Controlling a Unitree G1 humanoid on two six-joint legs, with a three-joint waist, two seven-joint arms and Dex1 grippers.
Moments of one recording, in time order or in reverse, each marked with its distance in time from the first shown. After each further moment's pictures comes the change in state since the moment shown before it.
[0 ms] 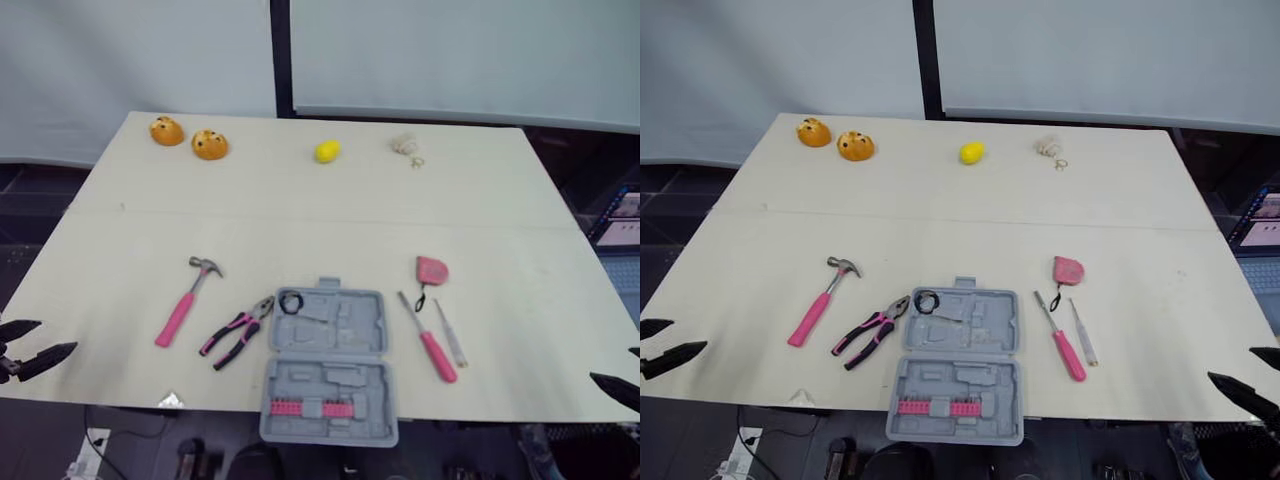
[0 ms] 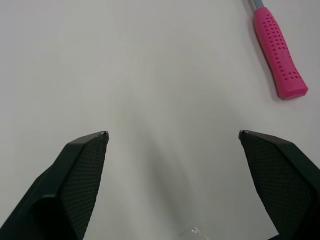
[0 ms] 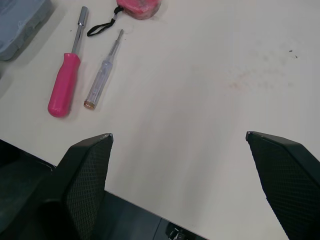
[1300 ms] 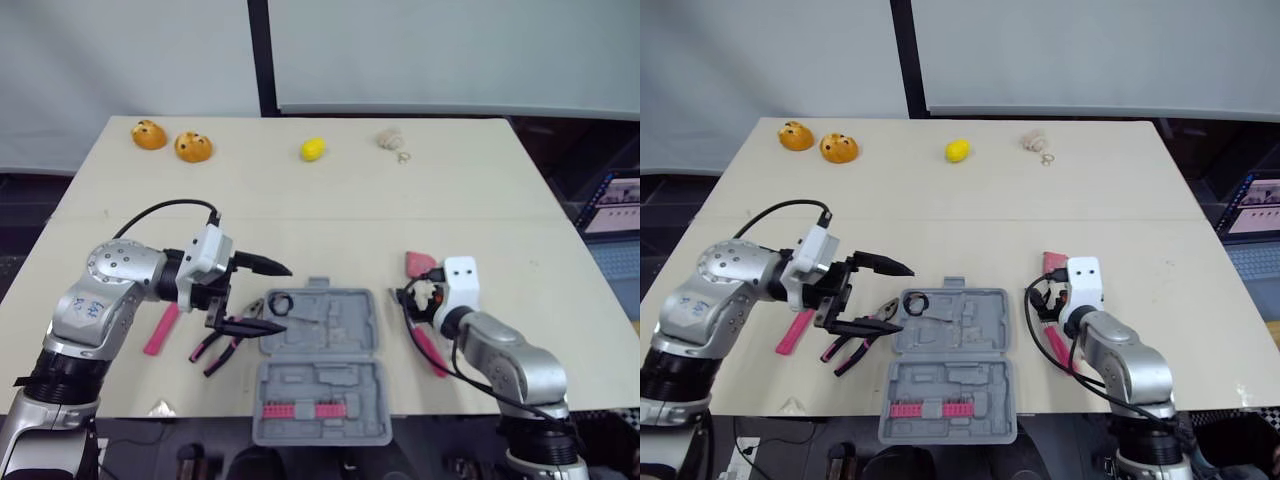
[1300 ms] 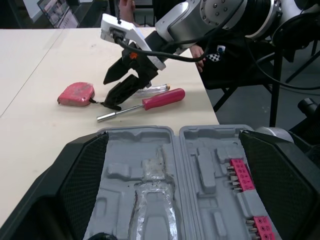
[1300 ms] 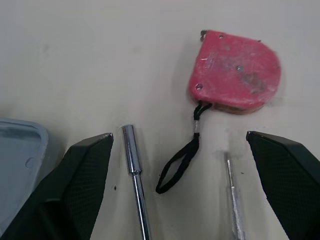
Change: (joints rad) left arm -0.514 -0.266 -0.611 -0.801 -0.207 0.316 -0.186; right arm -0.814 0.596 0.836 -0.064 -0.222 0.407 -0.970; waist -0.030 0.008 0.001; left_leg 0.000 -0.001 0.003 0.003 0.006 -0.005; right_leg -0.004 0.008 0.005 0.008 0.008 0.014
